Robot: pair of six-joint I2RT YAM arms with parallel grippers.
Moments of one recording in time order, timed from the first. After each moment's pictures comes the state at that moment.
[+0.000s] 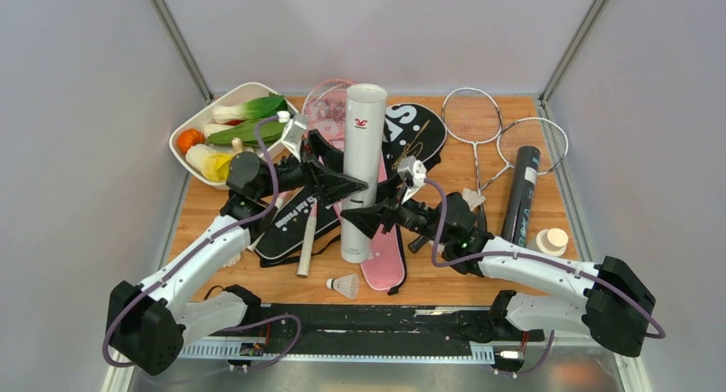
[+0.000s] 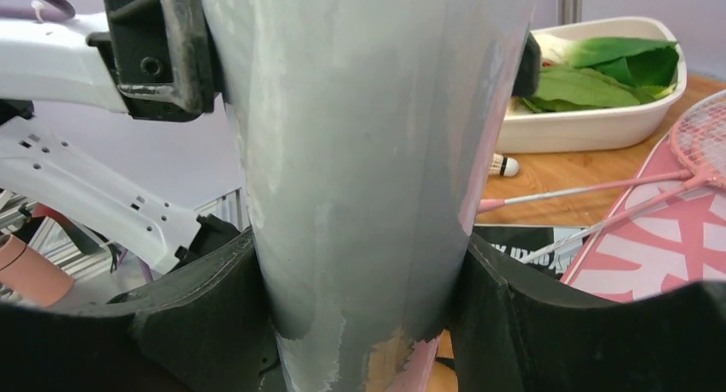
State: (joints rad) left arm -0.50 1.04 0.78 0.64 0.85 -0.70; right arm 0.97 1.11 0.62 0.74 -0.19 0.37
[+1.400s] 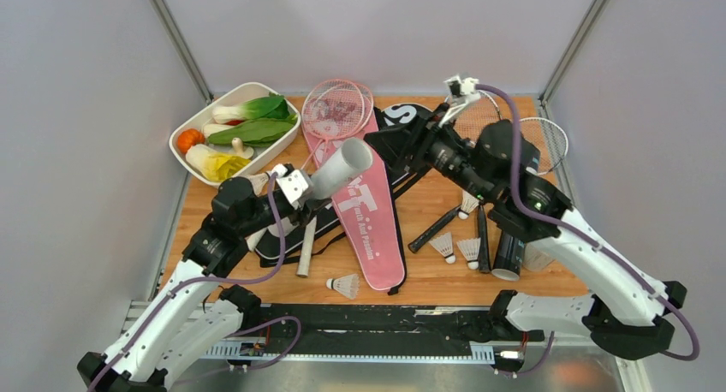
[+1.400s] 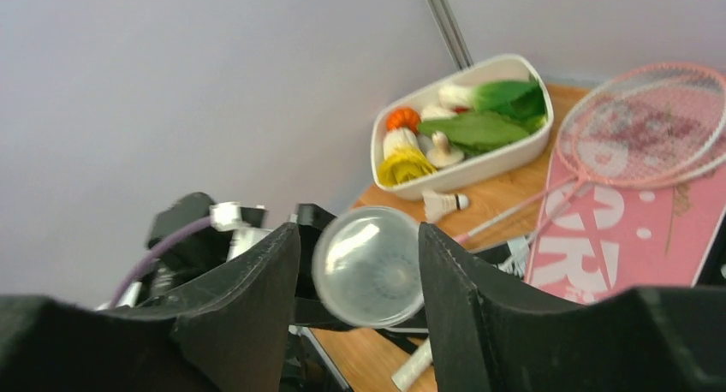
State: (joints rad) left arm -0.51 0.71 0.73 -0.19 0.43 0.29; right arm 0.95 1.09 1.48 -0.26 0.11 0.53
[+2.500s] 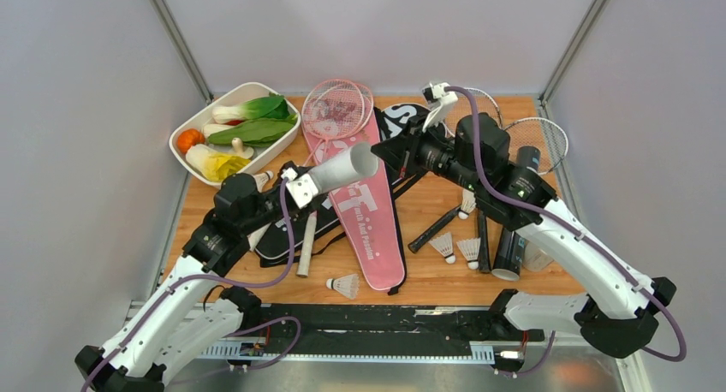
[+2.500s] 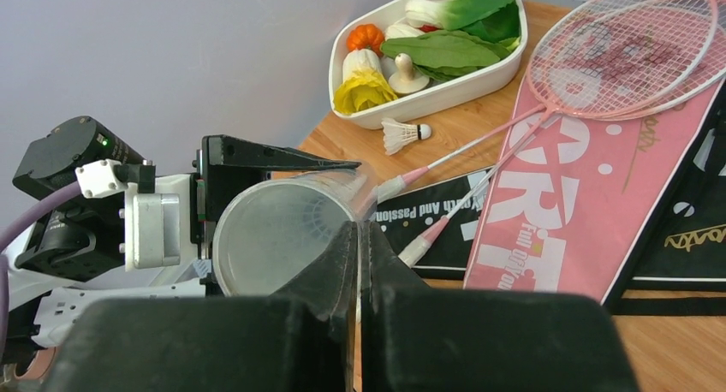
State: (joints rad) left arm -0.53 0.72 0.77 -0.22 0.33 0.52; right arm 0.83 1.17 1.45 -0.40 -0.06 0.46
